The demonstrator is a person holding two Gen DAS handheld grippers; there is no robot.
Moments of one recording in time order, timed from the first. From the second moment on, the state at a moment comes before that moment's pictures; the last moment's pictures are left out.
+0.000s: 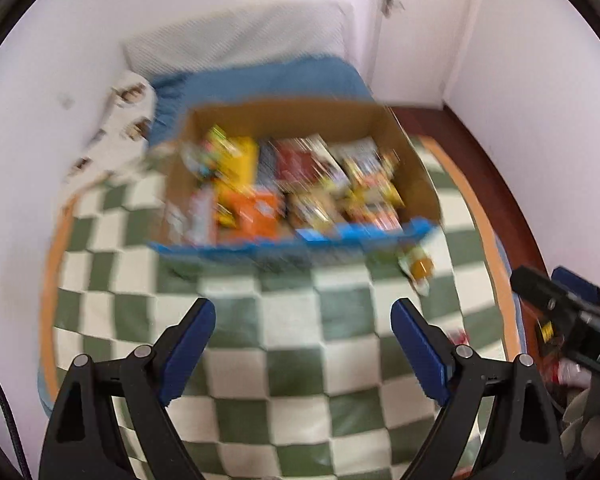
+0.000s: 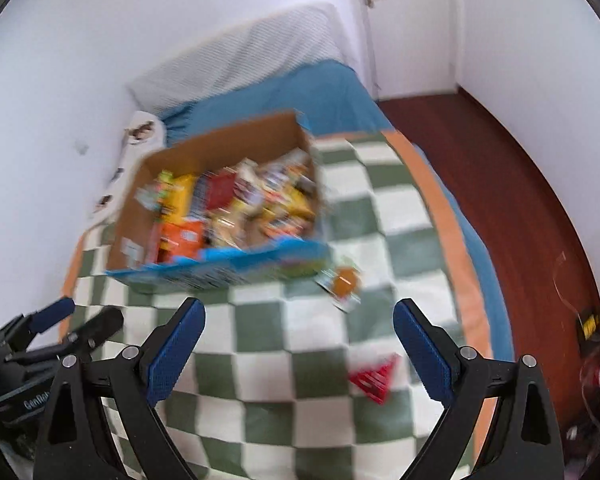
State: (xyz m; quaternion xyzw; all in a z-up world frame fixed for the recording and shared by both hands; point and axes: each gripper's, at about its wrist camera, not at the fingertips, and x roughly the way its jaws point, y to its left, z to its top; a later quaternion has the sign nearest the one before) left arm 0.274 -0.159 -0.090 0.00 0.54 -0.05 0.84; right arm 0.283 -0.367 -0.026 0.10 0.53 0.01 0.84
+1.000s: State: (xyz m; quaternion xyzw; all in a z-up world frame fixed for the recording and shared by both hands) left arm 0.304 -0.233 -0.292 -0.02 0.72 -0.05 0.69; right arm 0.337 -0.459 -0.190 0.13 0.62 0.04 0.77
